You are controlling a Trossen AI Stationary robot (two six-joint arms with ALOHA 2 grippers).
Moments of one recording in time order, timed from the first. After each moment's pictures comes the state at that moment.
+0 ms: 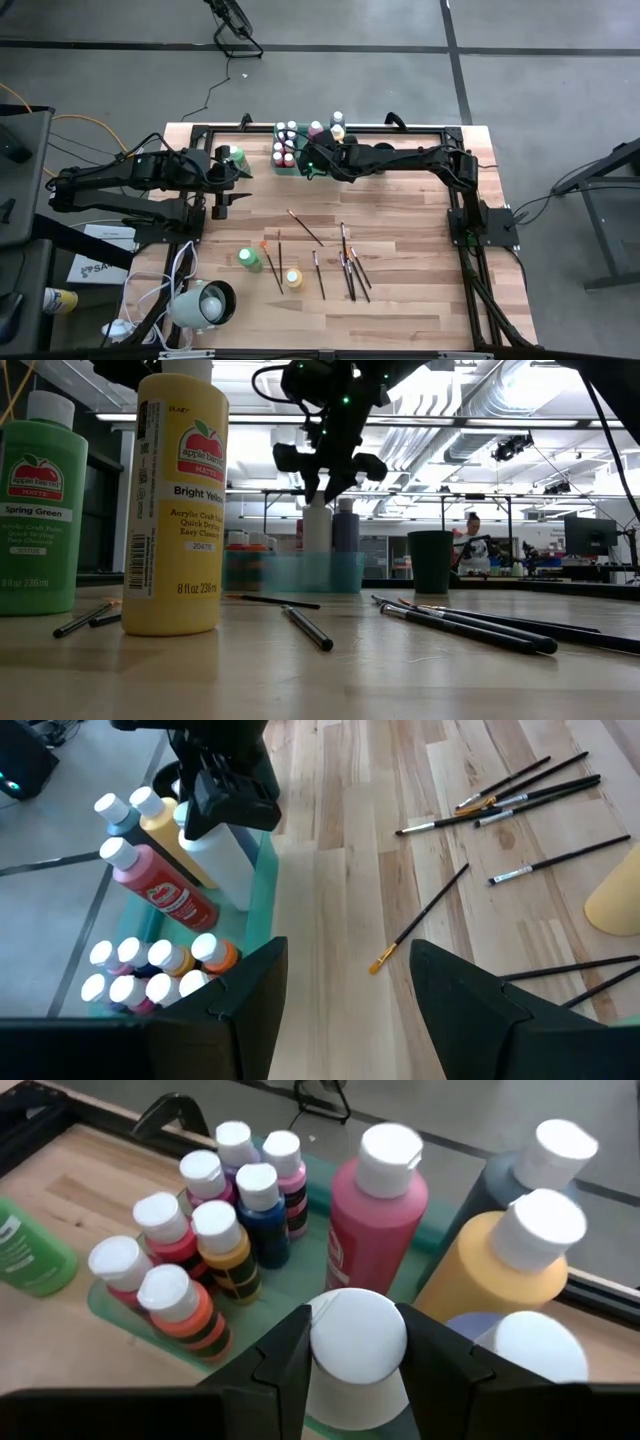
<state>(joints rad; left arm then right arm) 0.08 0.72 0.93 -0.79 -0.14 0.26 -0.20 2.03 1.71 -0.60 0.70 0.73</state>
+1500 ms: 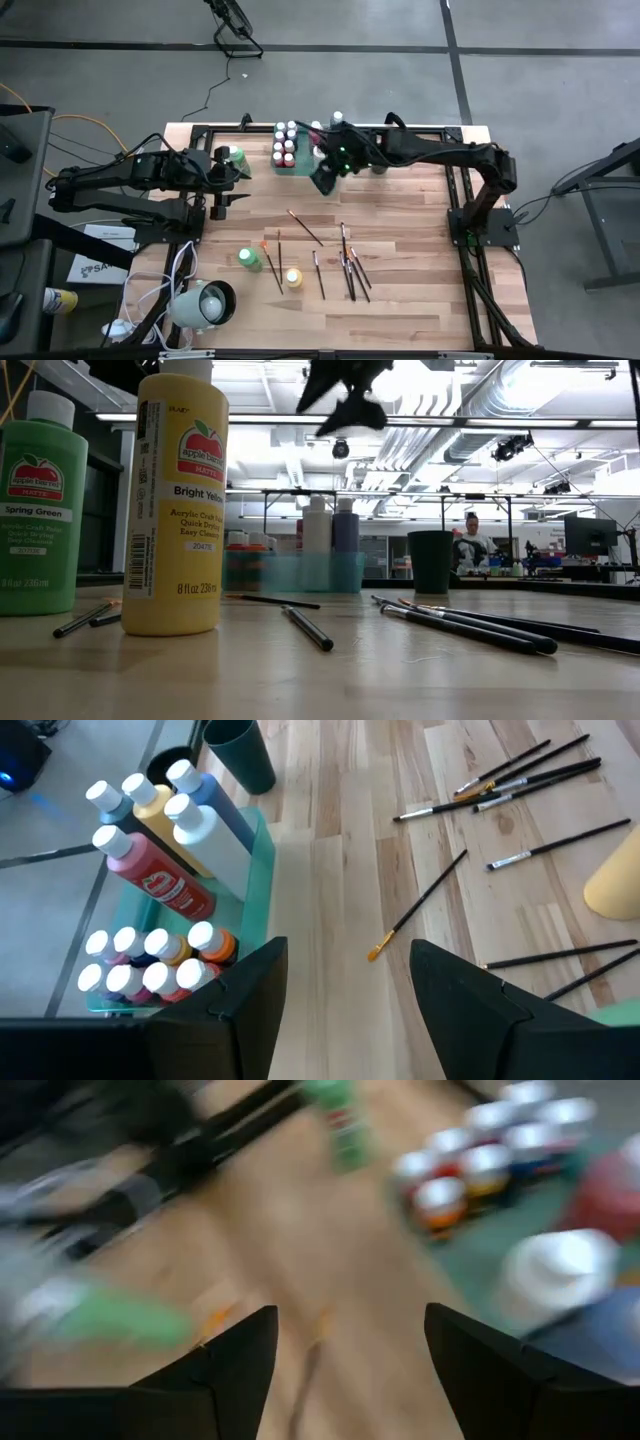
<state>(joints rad) 0.08 0.72 0.93 -0.82 -0.14 0.26 -0.17 1.76 1.71 -0.68 0.02 0.46</state>
